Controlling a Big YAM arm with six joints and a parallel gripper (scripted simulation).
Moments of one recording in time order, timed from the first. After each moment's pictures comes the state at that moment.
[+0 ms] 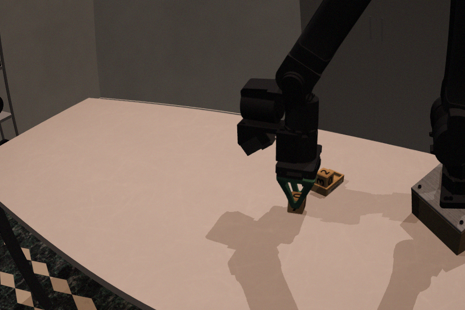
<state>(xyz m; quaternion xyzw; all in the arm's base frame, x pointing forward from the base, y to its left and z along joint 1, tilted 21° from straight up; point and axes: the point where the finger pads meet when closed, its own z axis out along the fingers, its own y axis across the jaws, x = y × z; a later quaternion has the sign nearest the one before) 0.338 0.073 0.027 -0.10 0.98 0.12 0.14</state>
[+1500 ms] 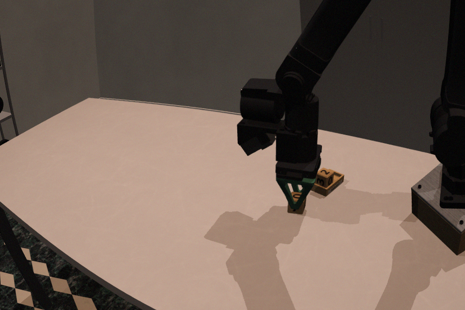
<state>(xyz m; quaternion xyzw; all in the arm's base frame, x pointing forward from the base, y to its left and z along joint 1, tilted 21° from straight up) 0.338 0.073 0.027 -0.10 0.98 0.12 0.14</state>
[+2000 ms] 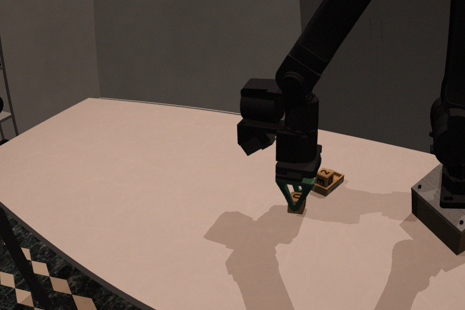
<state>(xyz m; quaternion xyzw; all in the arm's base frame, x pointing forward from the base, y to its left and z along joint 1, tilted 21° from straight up) 0.338 0.073 0.027 -0.10 0.98 0.12 0.14</state>
